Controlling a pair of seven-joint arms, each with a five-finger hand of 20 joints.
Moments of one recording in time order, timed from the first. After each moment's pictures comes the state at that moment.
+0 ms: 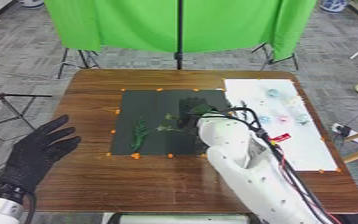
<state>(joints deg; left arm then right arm) 138.0 -65.9 -115.1 -129.7 39.8 -3.2 -4.6 -71.6 -72.4 50.3 -100.3 -144.9 -29.7 25.2</state>
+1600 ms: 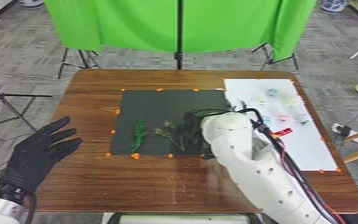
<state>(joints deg) 138.2 -65.6 -115.1 -129.1 39.8 -4.0 -4.6 -70.8 -72.3 53.3 -101.5 -130.2 -45.9 34.0</state>
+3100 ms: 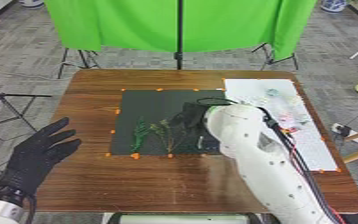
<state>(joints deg) 138.9 -66.0 -115.1 -129.1 39.8 -3.9 -3.8 -70.2 -73.2 58.8 -103.3 -121.2 -44.0 36.3</state>
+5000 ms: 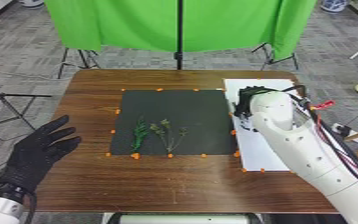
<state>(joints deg) 137.5 -65.6 -114.9 -128.6 39.8 -4.1 -4.1 -59.5 -58.1 53.3 -85.2 -137.0 -37.8 27.6</state>
